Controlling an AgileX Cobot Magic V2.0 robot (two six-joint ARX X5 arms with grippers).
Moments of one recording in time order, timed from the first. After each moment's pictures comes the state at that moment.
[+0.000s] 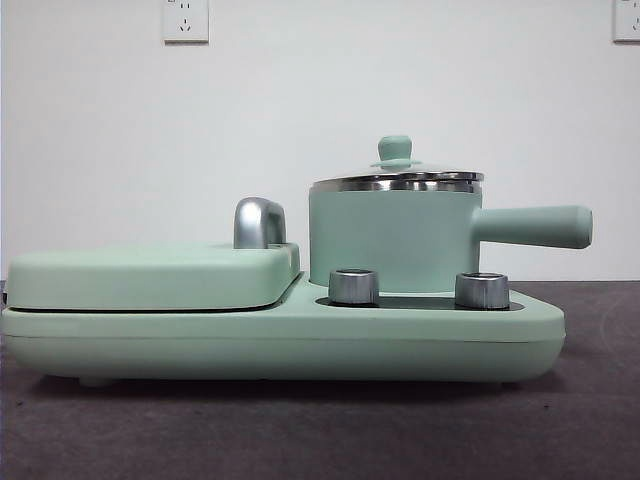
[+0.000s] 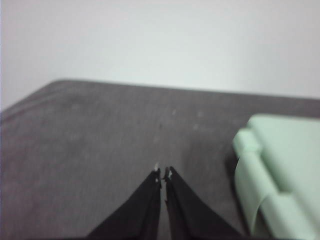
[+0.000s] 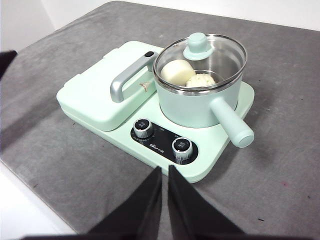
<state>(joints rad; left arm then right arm) 0.03 0.00 0.03 -0.08 -0.03 -0.07 0.58 0.29 0.88 -0.99 -0.11 0.14</state>
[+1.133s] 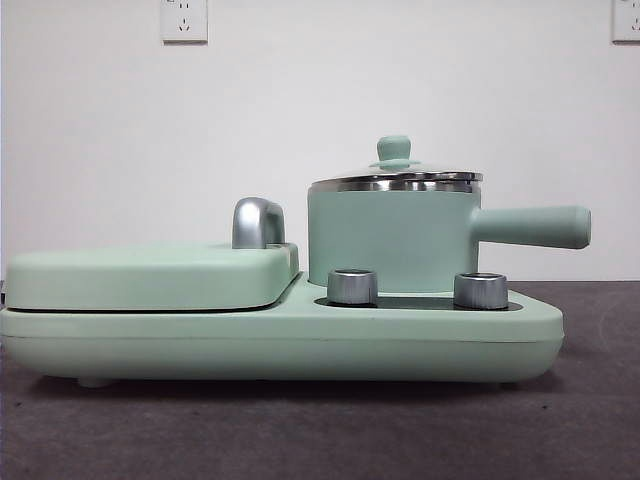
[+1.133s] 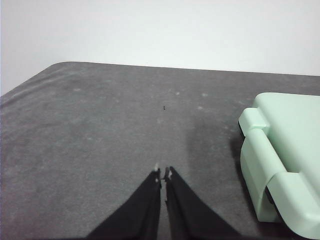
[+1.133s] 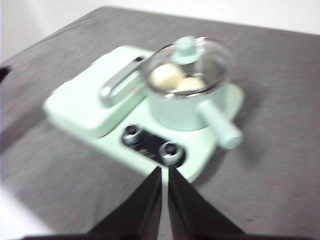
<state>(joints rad) 0.03 0.01 0.03 -0.12 -0.03 -0.04 0.50 0.27 0.87 -0.96 -0.11 0.14</state>
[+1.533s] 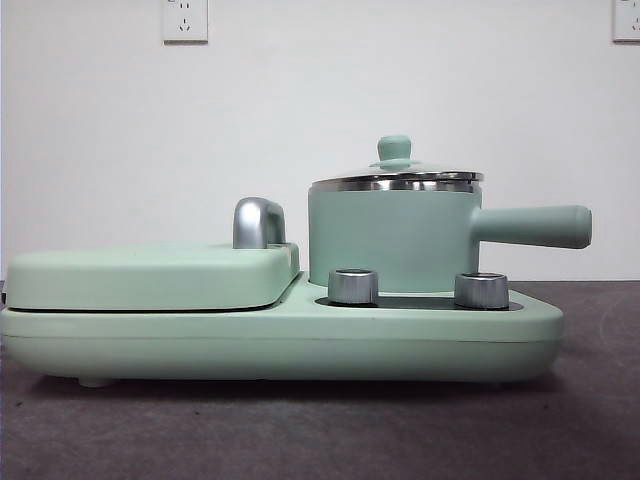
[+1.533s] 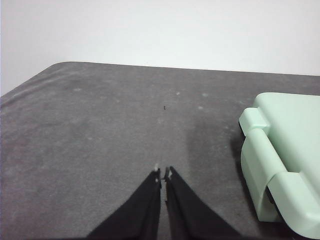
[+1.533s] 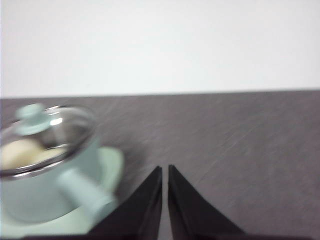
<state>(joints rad) 0.03 0.01 0.03 -0.12 -0.03 -0.04 0.03 0.10 0.38 -0.34 -0.10 0.10</state>
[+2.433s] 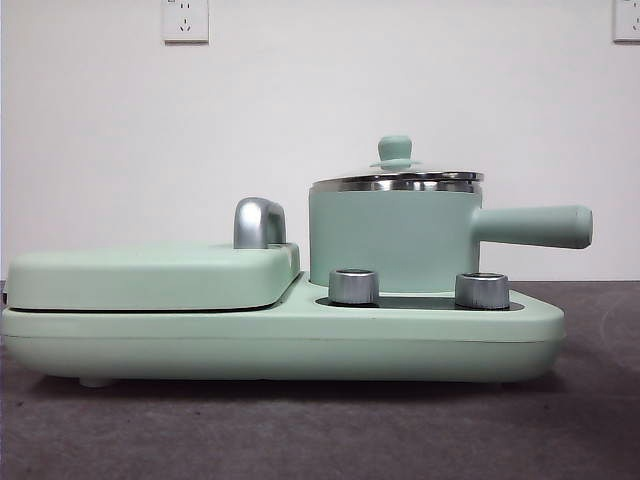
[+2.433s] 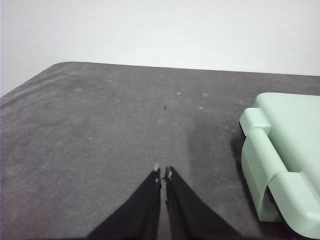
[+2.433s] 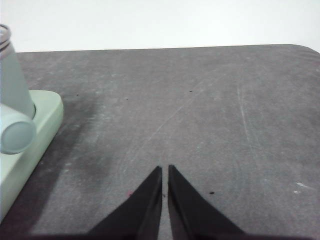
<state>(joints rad) 0.03 0.01 0.03 -0.12 -0.03 -0.04 -0.01 0.00 0.02 -0.17 -0.02 0.07</state>
